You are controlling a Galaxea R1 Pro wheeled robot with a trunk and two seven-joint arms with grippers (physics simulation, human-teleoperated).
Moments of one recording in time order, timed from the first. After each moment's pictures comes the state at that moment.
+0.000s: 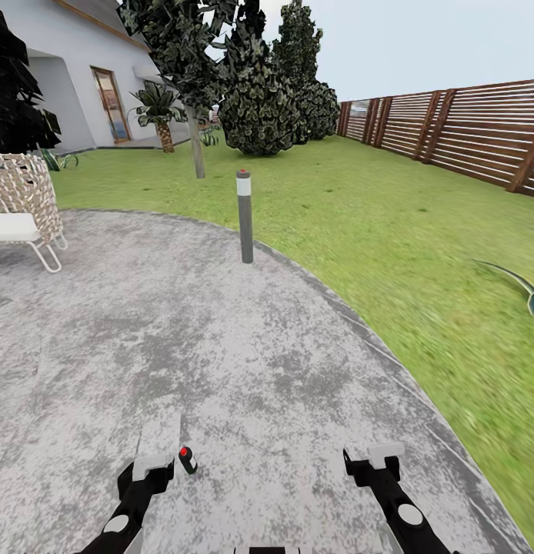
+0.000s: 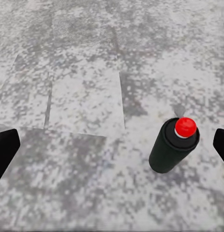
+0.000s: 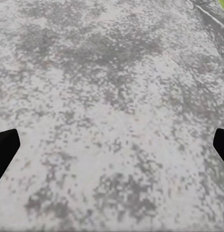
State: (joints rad) left arm -0.46 0.04 0.11 -0.32 -0.01 -0.37 0.08; right arm -0.32 -0.04 0.00 -0.71 0.11 -0.15 0.00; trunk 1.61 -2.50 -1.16
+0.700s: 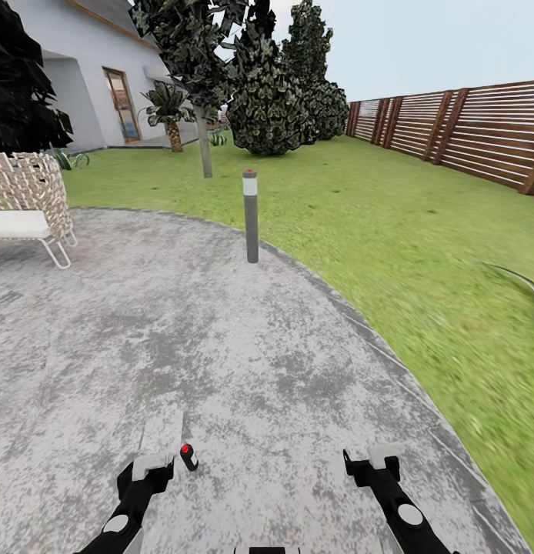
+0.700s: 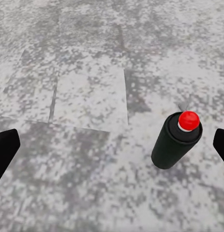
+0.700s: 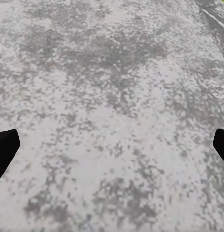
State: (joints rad) left arm -0.46 0.04 0.11 -0.32 -0.01 -0.38 0.08; right arm -0.32 -0.04 0.00 -0.71 0.11 -0.15 0.00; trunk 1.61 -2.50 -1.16
